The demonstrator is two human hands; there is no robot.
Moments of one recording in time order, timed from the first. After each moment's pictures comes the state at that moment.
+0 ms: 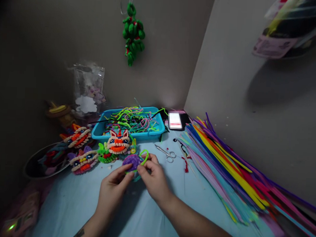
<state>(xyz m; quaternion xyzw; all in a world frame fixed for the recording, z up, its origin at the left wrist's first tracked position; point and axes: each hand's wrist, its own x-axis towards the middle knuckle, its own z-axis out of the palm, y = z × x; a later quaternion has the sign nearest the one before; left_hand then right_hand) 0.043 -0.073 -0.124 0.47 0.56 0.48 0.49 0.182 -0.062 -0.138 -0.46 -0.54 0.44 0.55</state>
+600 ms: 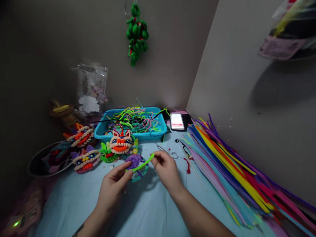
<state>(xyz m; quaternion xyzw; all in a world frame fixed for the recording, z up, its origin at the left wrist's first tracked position) 0.040 -0.069 -0.120 0.39 0.52 0.51 0.56 0.214 -0.039 -0.144 -0.53 -0.50 0.40 0.55</state>
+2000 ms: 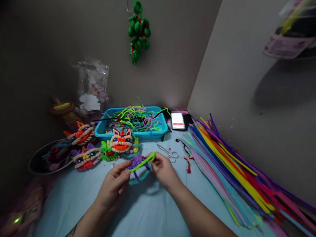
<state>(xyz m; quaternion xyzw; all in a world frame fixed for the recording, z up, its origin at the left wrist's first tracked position) 0.037 -0.067 -0.115 0.29 0.43 0.51 0.69 0.202 -0.041 -0.141 -0.48 -0.45 0.54 0.52</state>
